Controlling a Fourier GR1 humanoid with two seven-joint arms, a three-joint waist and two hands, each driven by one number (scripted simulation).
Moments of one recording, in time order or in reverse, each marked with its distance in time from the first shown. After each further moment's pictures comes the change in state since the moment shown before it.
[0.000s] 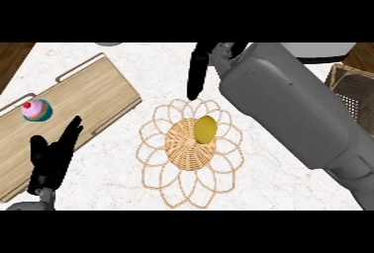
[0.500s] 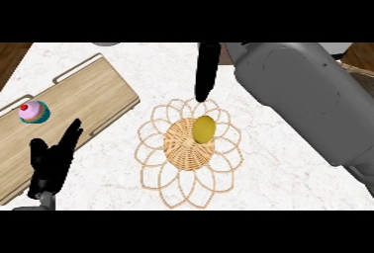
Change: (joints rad) left arm 0.028 -0.017 0.001 -0.035 -0.012 0.014 0.019; right arm -0.049 -0.055 -0.026 -0.023 -0.180 0.140 0.045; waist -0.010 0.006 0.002
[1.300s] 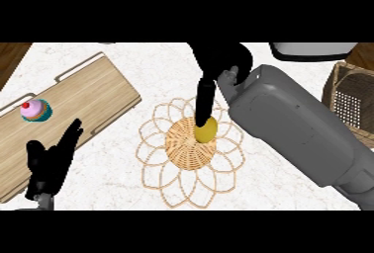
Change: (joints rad) left arm 0.014 -0.006 0.010 -0.030 0.002 -0.030 0.003; right arm 0.167 0.027 0.089 -0.100 0.053 -0.074 0.012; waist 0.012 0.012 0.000
